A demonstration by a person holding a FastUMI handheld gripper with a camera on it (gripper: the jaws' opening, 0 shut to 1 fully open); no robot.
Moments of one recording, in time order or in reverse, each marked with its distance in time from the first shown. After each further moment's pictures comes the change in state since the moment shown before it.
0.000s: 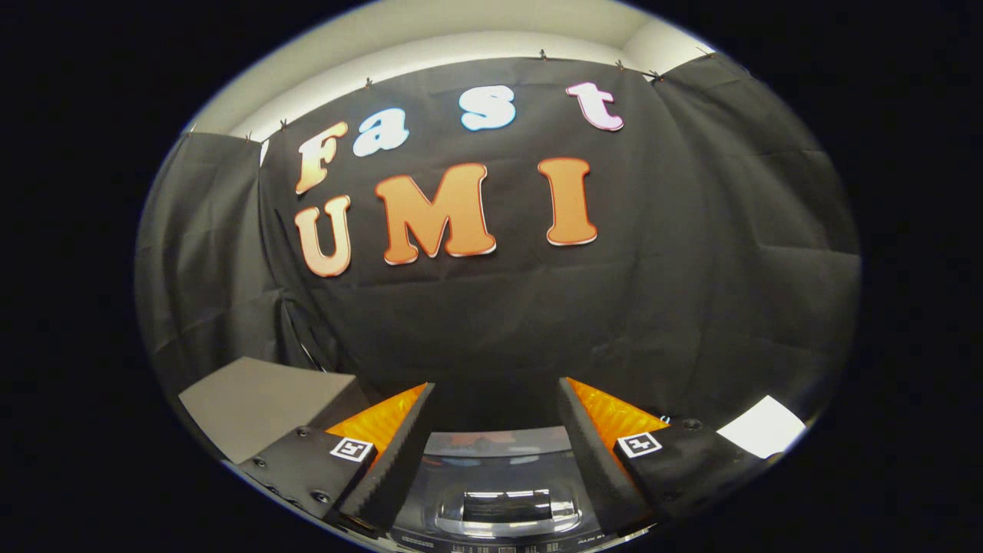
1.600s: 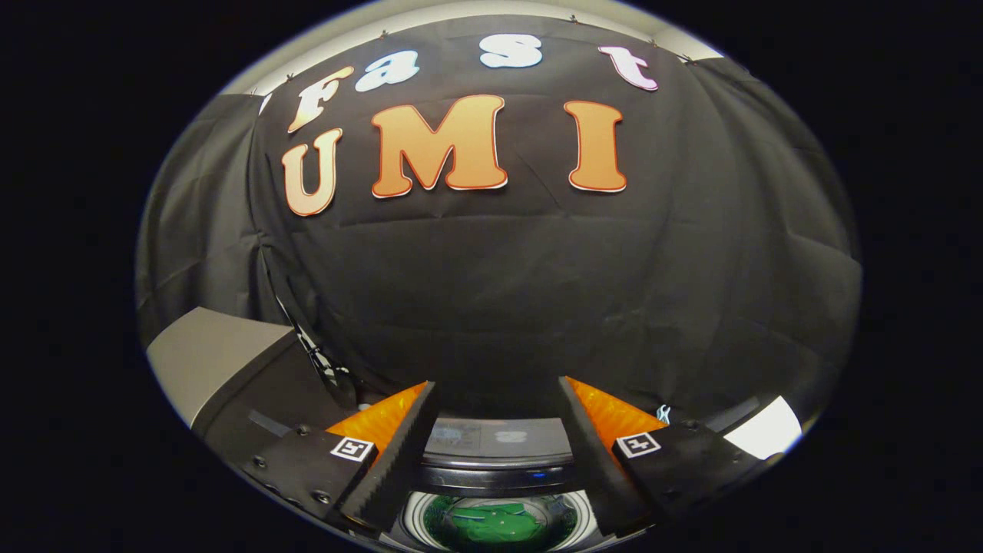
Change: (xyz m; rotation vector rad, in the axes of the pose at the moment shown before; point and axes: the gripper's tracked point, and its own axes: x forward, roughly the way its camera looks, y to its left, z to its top) arm 0.131 -0.001 -0.125 -0.087 0.195 -0.017
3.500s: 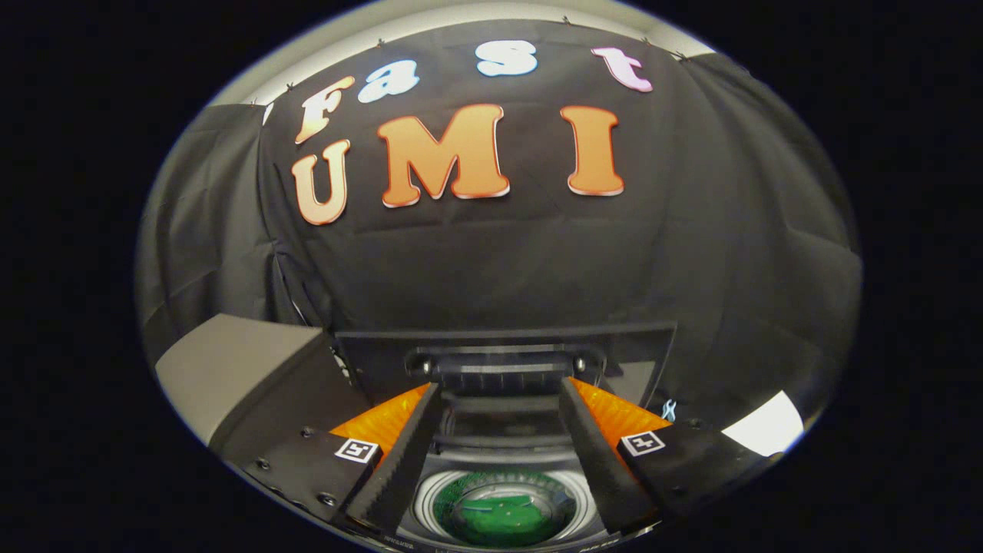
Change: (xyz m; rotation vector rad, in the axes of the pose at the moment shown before) arm -0.027 -0.009 0.047 0.000 -0.052 0.045
